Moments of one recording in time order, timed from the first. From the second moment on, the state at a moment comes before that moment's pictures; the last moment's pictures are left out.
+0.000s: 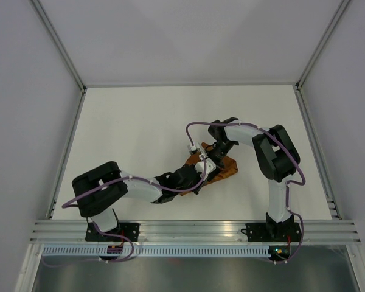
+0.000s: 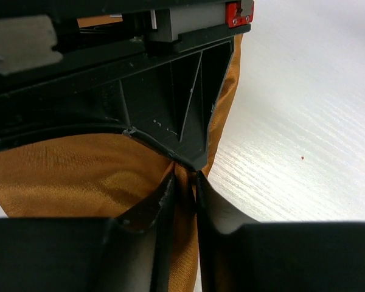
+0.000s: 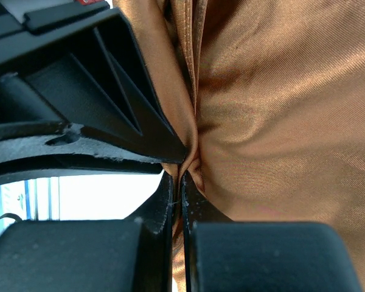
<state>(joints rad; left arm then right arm) -1.11 1.67 0.63 0.54 -0.12 -0.08 0.50 2.04 1.34 -1.07 -0.82 -1.10</state>
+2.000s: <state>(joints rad) -0.91 1.85 0.82 0.45 0.31 -0.39 0.33 1.67 1.13 -0.50 -0.49 -0.51</state>
